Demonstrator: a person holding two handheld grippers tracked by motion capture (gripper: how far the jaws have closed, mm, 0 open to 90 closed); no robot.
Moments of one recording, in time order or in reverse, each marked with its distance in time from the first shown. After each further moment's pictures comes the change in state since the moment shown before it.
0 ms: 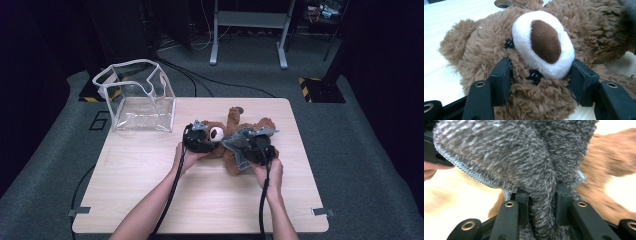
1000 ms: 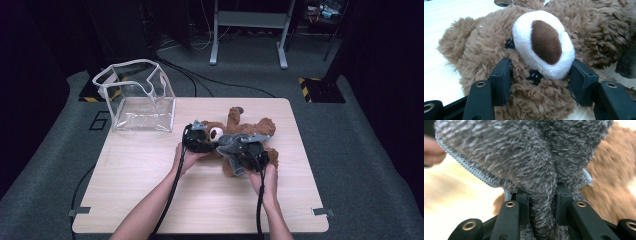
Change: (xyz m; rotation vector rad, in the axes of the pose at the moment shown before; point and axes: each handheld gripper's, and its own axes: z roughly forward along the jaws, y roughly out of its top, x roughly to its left) left arm 0.001 -0.001 0.000 0.004 -0.008 -0.015; right arm 0.020 -0.012 0.002 0.002 0.013 -0.069
